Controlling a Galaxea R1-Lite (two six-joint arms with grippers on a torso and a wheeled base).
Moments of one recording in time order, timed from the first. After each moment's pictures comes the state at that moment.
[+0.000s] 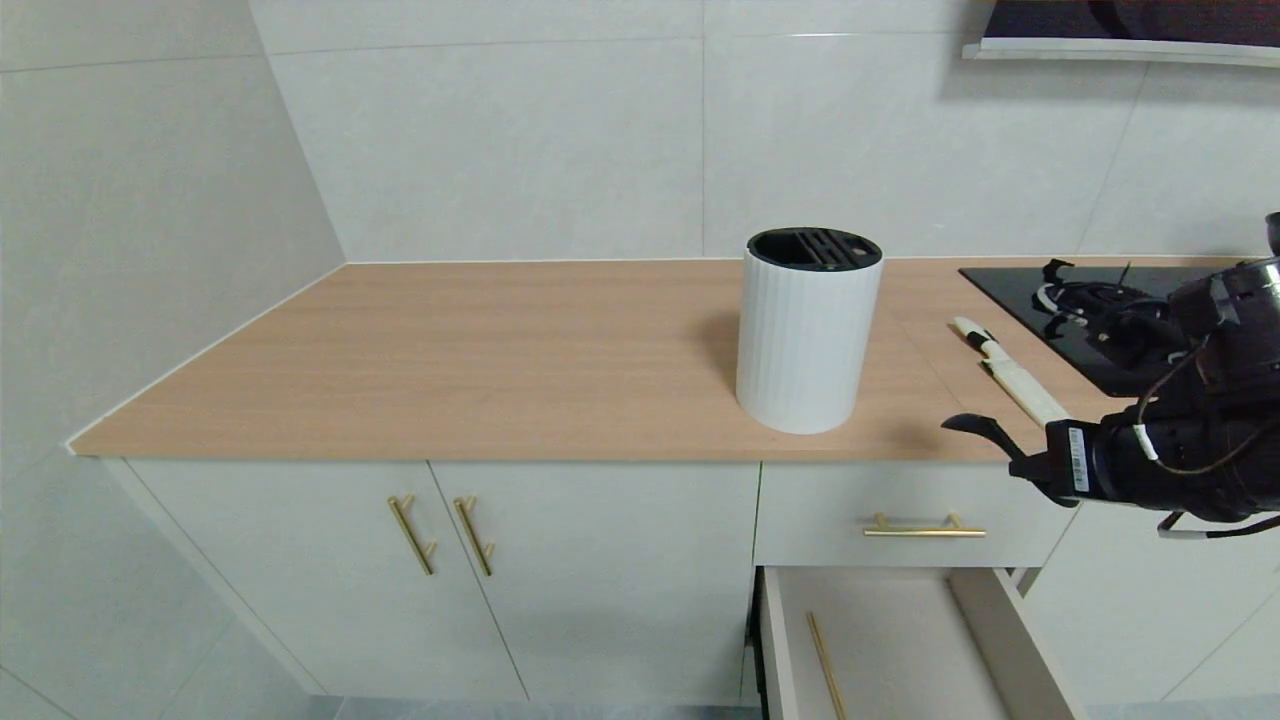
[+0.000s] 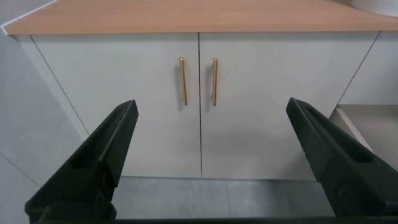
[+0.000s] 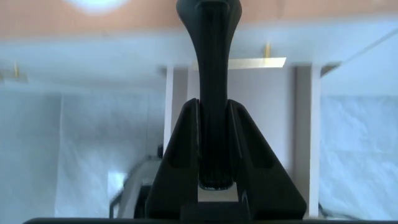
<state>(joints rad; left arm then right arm) 0.01 0.00 0.00 0.00 0.00 0.00 0.26 1.50 -0.95 0.16 -0.03 0.29</state>
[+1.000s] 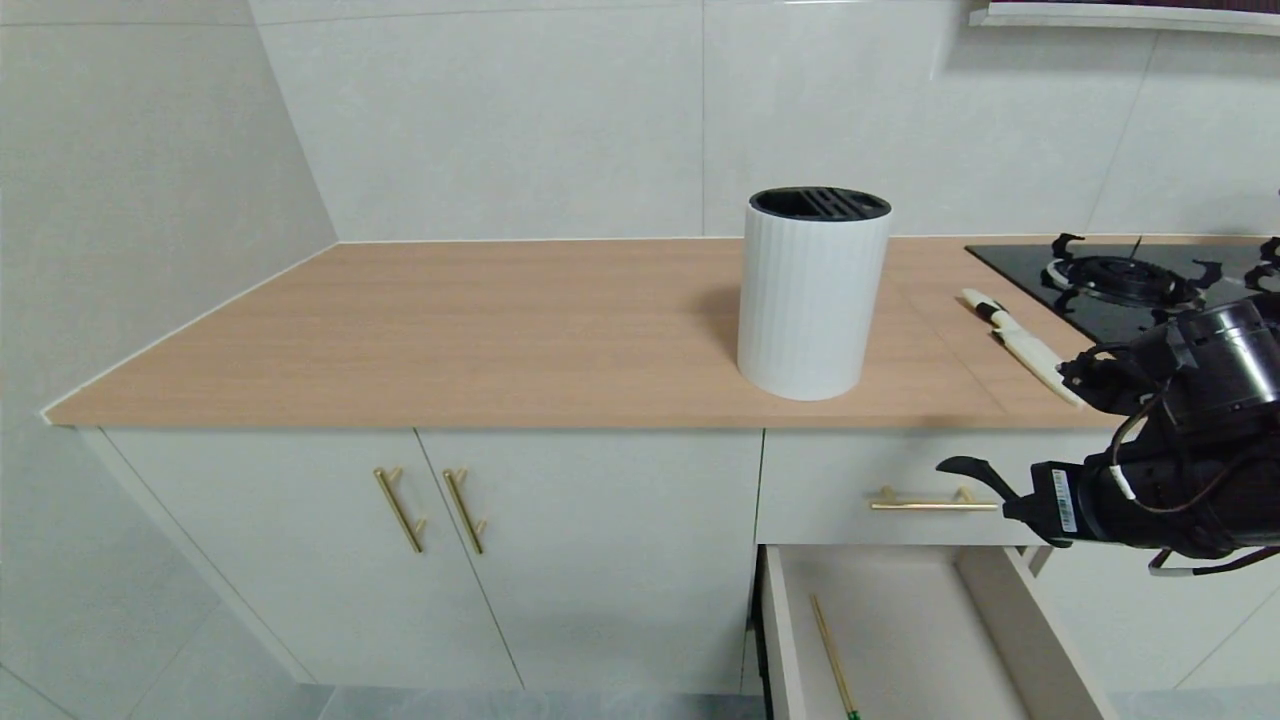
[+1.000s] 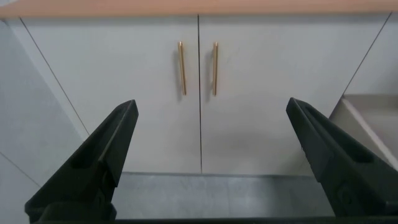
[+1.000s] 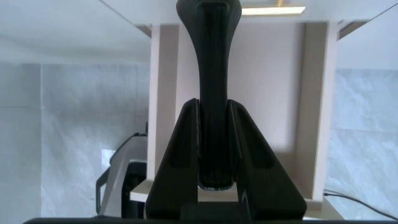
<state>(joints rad) 0.01 0.00 0.00 0.00 0.00 0.00 0.27 1.54 -0.89 0.16 -0.03 0.29</state>
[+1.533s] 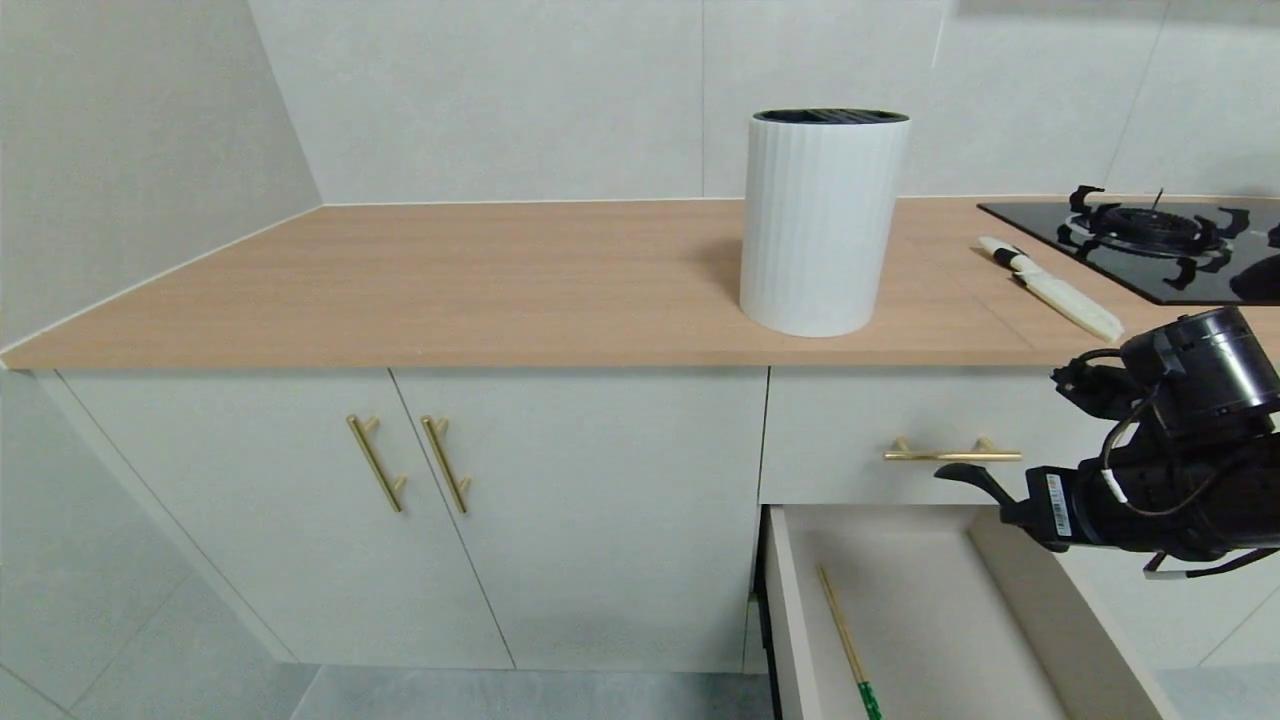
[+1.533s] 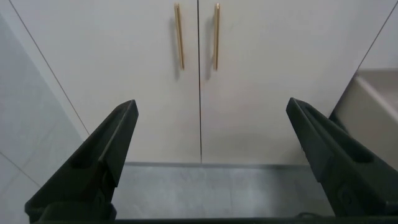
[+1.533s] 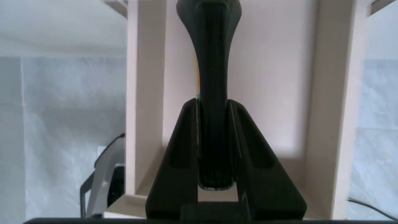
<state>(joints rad) 0.01 0.00 0.00 0.00 0.00 0.00 0.27 1.56 -0.89 0.16 -0.03 0.29</state>
